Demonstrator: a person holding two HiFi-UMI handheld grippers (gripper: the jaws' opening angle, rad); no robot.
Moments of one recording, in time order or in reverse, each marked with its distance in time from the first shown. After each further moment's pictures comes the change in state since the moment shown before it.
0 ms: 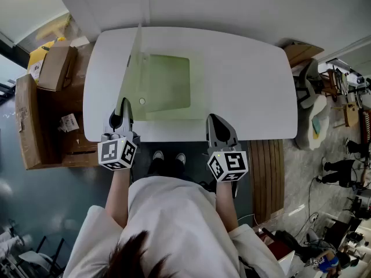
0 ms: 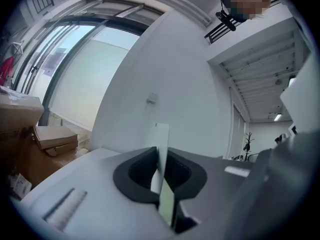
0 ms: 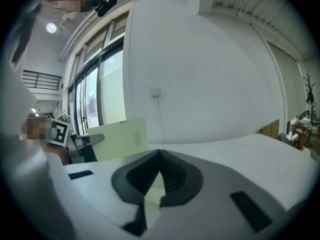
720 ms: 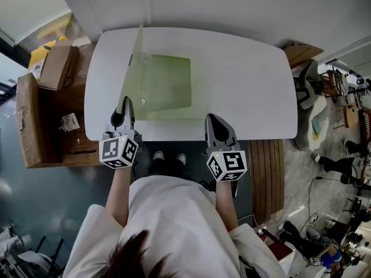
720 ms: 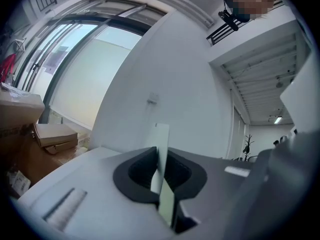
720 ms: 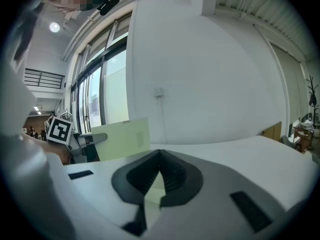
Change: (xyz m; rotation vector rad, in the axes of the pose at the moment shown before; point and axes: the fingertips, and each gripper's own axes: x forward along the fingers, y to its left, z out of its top) left arm -0.001 0.000 0.002 -0.024 -0.002 0.001; right arm -0.001 0.011 0.003 -0.020 -0.002 0.018
